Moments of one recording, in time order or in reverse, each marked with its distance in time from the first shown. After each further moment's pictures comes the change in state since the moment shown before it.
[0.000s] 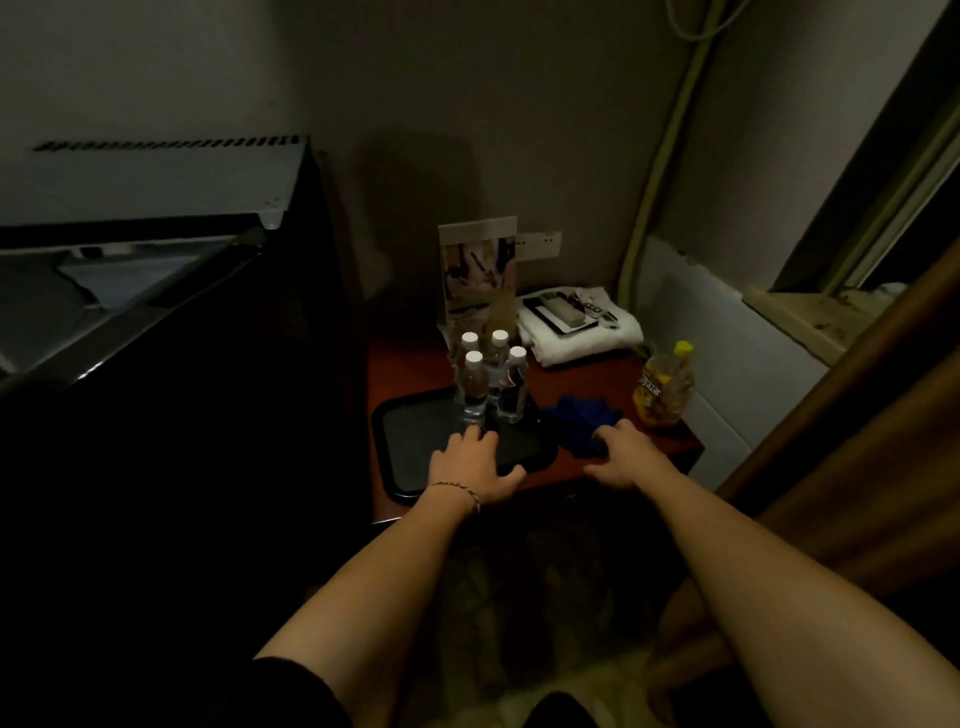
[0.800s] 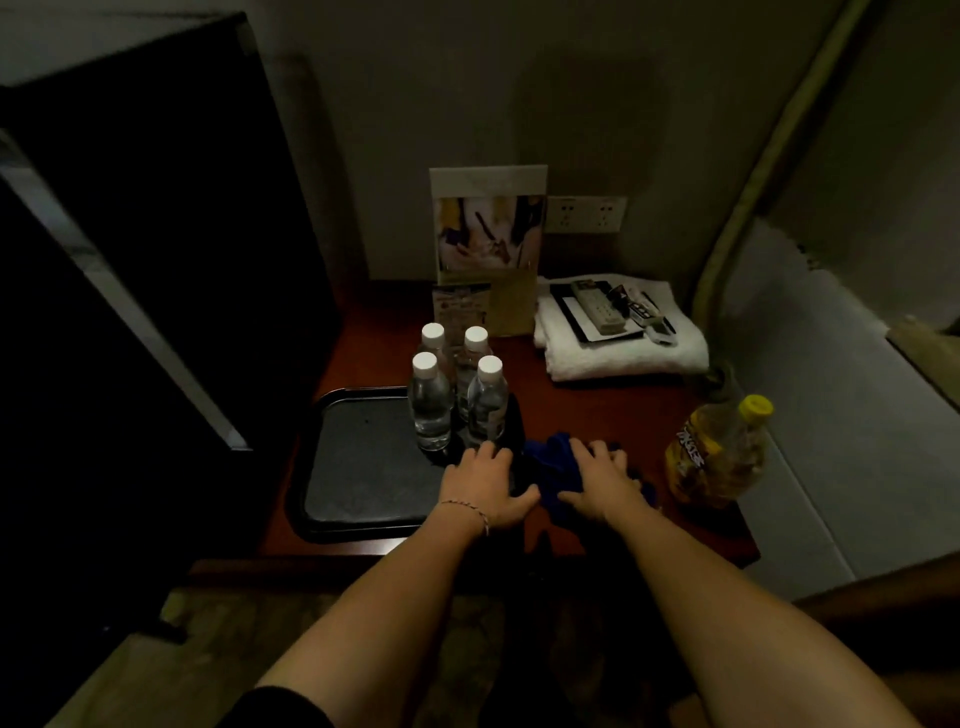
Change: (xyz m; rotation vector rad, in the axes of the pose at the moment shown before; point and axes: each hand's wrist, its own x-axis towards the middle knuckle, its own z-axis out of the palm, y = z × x) left_hand 0.204 0.059 0.116 -0.074 -0.007 -0.184; right_hand 0.243 0.074 0.051 -0.105 -0.147 -0.186
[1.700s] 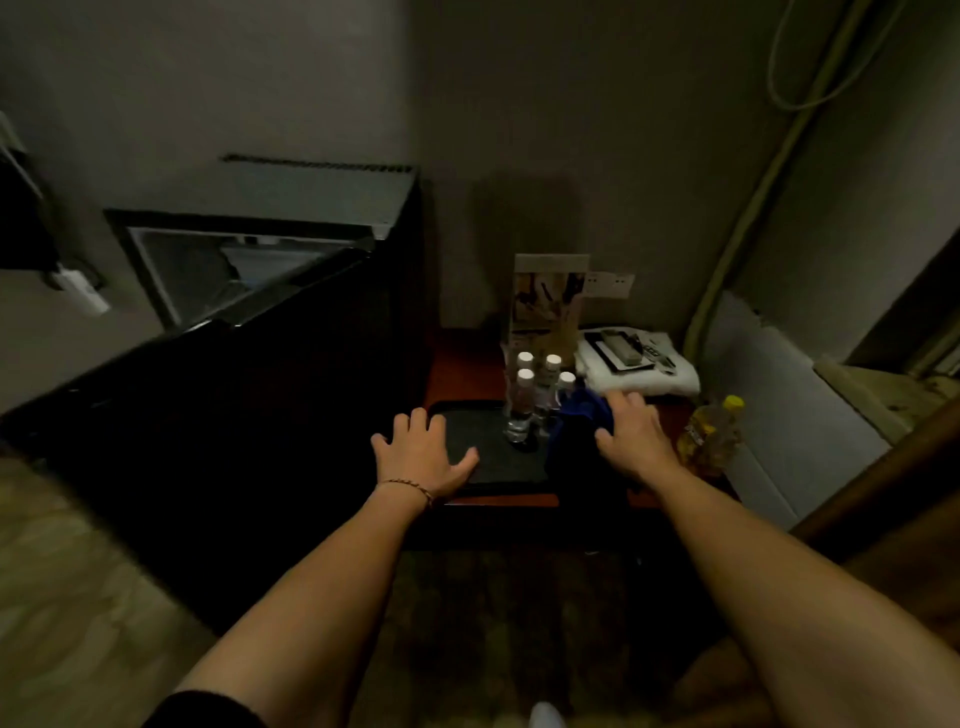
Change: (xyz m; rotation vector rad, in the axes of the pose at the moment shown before) left_hand -0.272 -0.133 -0.170 0.178 0.349 -0.205; right_hand -0.270 -0.168 -0.086 0.190 0.477 -0.048
